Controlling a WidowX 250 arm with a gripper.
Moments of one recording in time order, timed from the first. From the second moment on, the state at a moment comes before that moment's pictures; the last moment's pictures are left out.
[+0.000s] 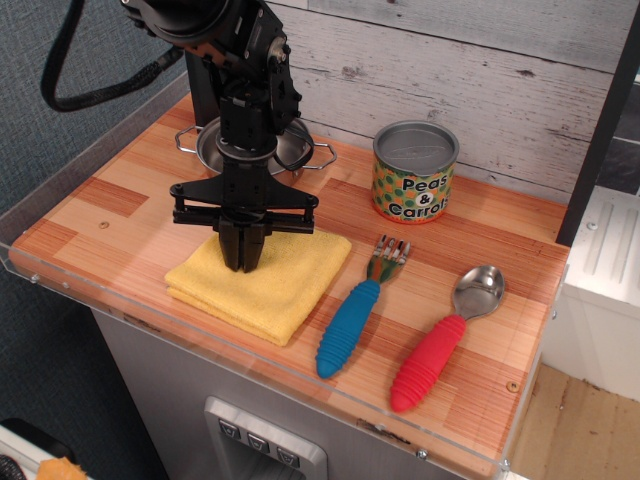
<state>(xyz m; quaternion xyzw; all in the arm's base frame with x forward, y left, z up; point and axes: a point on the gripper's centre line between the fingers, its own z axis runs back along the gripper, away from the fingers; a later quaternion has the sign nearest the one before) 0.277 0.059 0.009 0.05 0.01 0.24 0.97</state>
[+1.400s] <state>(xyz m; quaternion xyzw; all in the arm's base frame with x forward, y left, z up) 0.268 0.076 0.041 0.04 0.00 0.27 0.96</state>
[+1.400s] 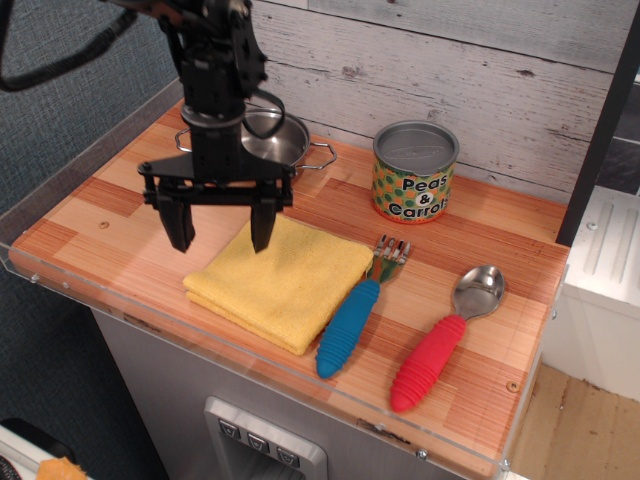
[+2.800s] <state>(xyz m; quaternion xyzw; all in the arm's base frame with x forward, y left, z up) 0.220 0.113 0.112 0.10 0.04 0.23 0.97</state>
